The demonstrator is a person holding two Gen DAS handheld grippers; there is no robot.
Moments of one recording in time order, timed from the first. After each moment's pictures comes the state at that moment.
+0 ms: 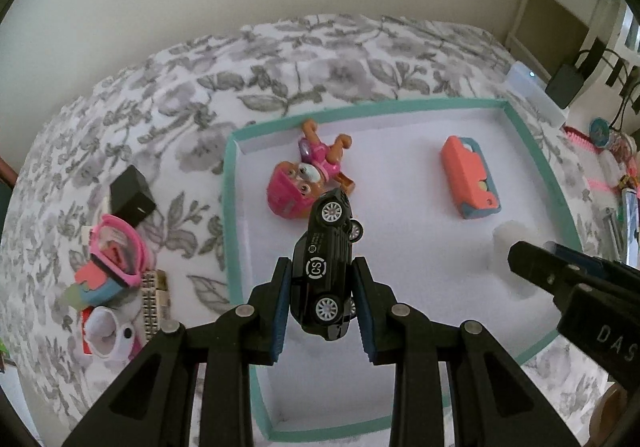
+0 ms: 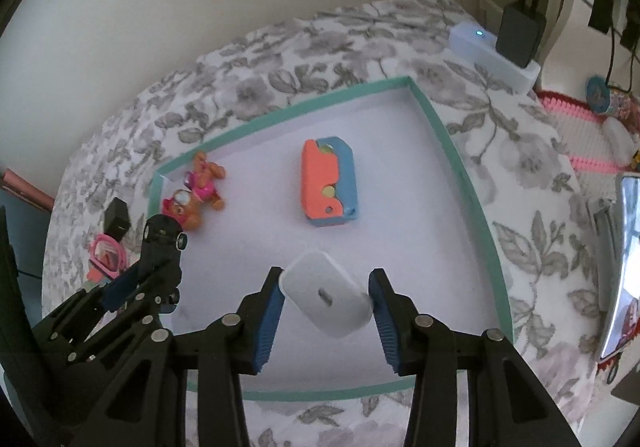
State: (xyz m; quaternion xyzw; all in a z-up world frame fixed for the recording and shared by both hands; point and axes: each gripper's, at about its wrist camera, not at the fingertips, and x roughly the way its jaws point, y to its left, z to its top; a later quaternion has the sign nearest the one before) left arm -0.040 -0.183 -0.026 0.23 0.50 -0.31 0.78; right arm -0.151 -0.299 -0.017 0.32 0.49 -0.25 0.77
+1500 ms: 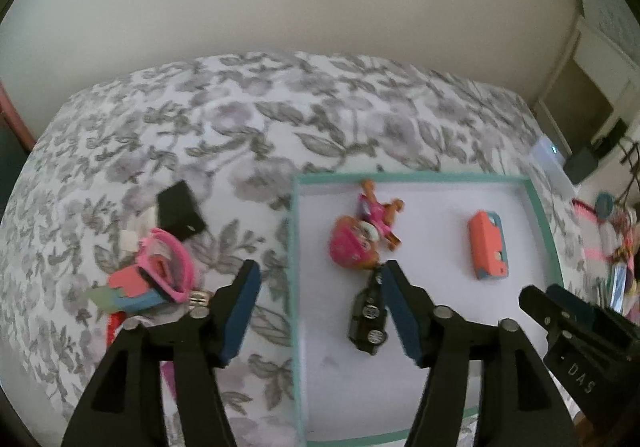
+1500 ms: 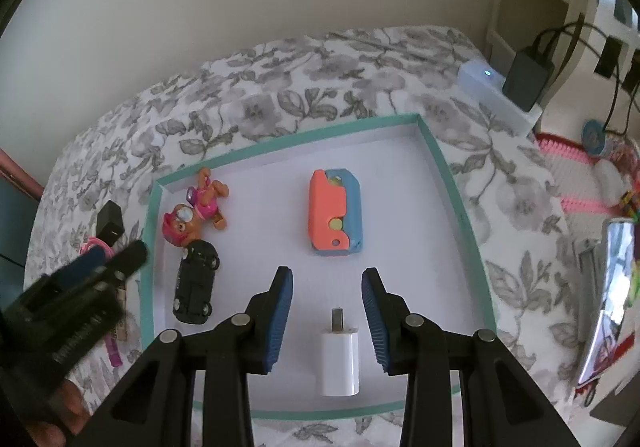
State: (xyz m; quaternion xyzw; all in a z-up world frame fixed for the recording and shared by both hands) left arm 0.000 -0.148 0.014 0.15 0.48 -0.27 0.82; right arm -0.134 -0.289 0.004 0.26 0.48 -0.27 0.79
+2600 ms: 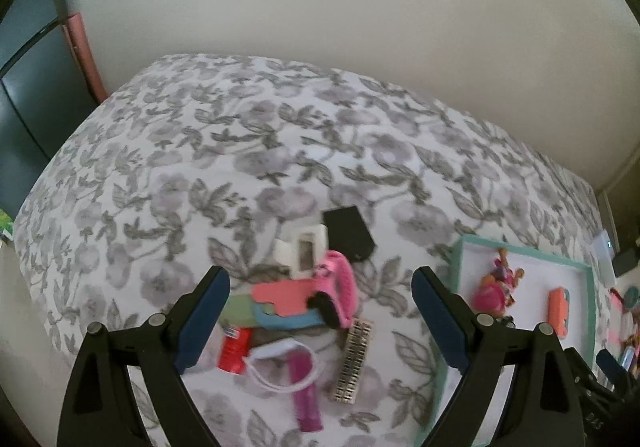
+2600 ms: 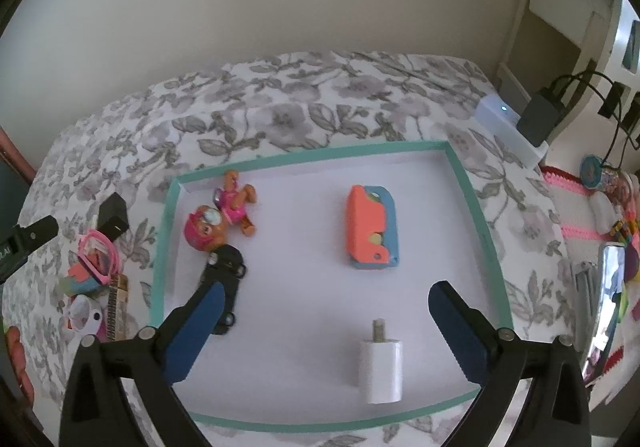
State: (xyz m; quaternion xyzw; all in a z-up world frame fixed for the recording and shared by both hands) left arm 0.075 -0.033 0.033 0.06 0.47 -0.15 0.87; right arm -0.106 -0.251 0.011 0.21 0.47 -0.28 0.81
